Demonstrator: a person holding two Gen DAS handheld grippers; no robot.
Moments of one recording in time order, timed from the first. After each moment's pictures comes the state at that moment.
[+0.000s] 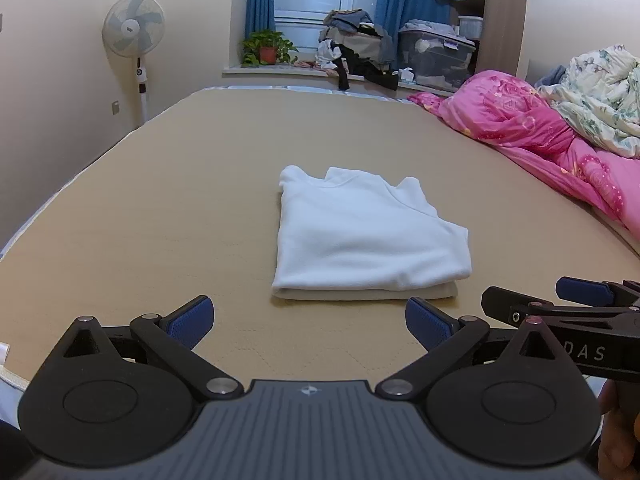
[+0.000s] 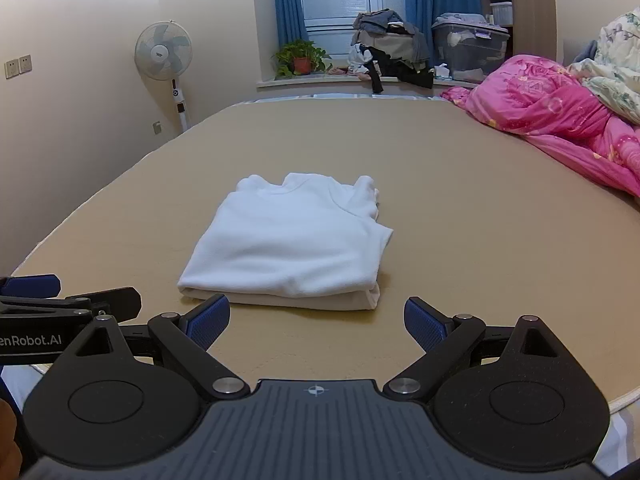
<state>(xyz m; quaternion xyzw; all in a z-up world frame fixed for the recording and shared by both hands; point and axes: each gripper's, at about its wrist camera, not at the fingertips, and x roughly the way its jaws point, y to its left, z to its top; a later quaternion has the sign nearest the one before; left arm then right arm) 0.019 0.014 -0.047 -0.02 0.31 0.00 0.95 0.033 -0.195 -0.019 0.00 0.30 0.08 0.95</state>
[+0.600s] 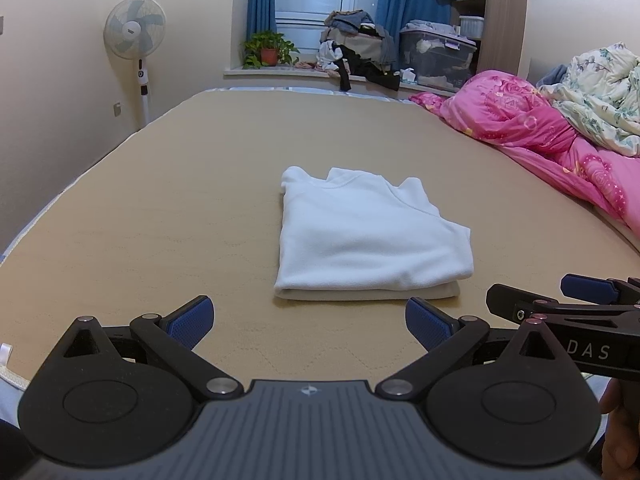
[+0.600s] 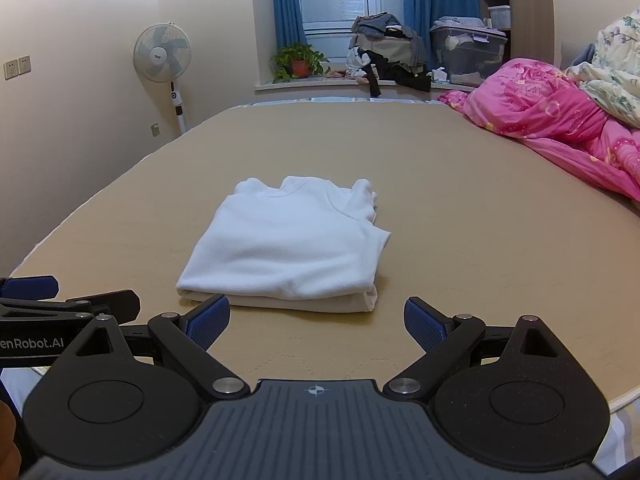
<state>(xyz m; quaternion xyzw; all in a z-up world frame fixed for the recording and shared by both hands) 0.018 0.016 -0.045 -0.02 0.31 0.00 0.95 0.029 -0.194 -0.017 0.00 0.30 0.08 0.95</state>
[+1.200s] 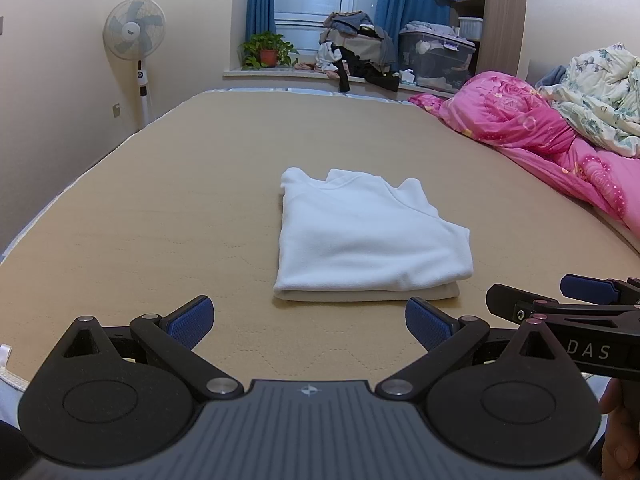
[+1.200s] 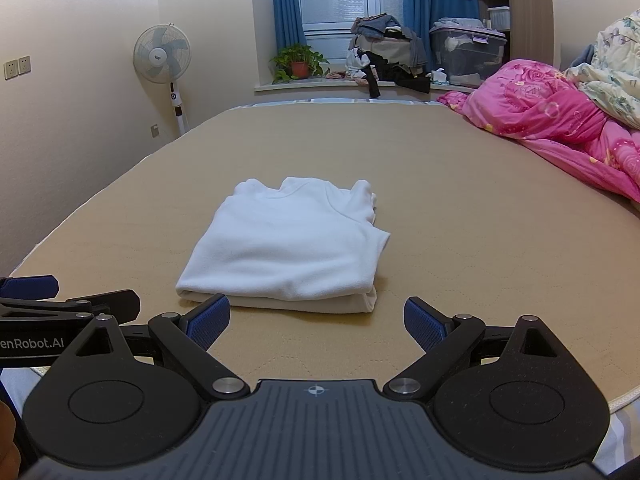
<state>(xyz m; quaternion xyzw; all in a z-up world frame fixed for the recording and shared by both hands) 0.018 0.015 -0.045 -0.02 0.31 0.00 0.95 0.028 -0.193 -0.016 0.00 0.29 0.07 0.95</state>
